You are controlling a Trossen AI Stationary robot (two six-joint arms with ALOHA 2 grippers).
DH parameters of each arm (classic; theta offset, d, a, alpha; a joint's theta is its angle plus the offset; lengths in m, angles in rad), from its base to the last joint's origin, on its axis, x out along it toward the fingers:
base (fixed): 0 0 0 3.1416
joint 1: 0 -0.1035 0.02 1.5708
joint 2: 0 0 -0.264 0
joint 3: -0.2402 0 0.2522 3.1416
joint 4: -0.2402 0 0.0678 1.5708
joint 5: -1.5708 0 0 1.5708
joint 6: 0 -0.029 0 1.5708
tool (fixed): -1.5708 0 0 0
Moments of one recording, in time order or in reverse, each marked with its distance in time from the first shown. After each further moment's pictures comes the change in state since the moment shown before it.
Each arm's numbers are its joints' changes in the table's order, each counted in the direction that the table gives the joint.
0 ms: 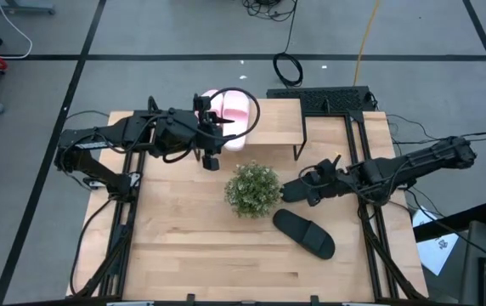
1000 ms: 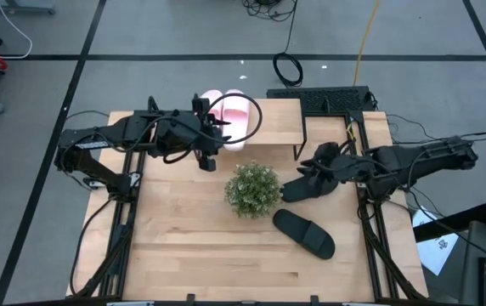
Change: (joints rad) left arm -0.007 0.000 0.000 -0.088 -0.015 0.000; right arm 0.027 -0.020 -0.250 0.088 0.195 0.554
